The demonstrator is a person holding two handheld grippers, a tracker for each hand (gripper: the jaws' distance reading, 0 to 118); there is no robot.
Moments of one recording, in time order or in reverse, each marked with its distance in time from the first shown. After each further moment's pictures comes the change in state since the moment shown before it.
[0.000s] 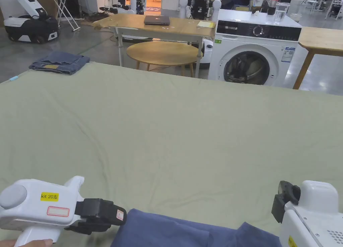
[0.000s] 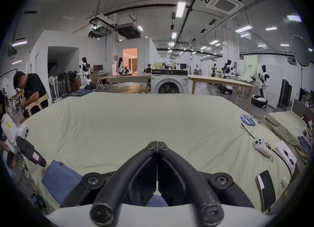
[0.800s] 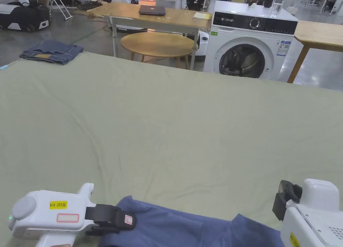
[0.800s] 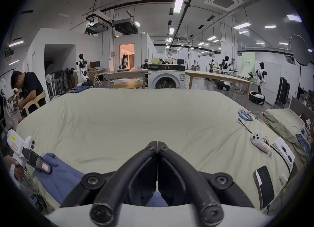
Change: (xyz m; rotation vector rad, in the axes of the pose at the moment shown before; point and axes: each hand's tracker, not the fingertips) left arm -0.010 -0.014 -0.043 -0.007 -0.222 0.057; right arm 0.008 -0.005 0.001 -0.040 -0.028 -0.006
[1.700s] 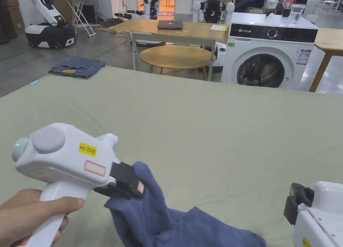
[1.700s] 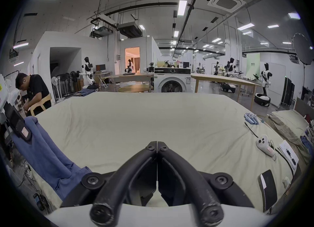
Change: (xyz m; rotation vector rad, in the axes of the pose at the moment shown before) left arm 0.190 0.022 0.037 -0.009 0.419 -0.213; right arm -0.006 0.008 0.000 0.027 0.057 -0.004
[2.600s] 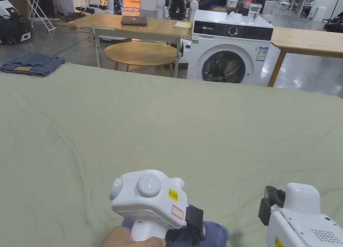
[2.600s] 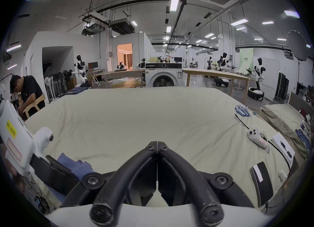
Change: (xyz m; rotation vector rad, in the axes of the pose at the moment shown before) left arm 0.085 -0.025 -0.178 -0.218 -0.070 -0.073; right arm 0.025 -0.012 0.011 -0.042 -0.064 -0.026
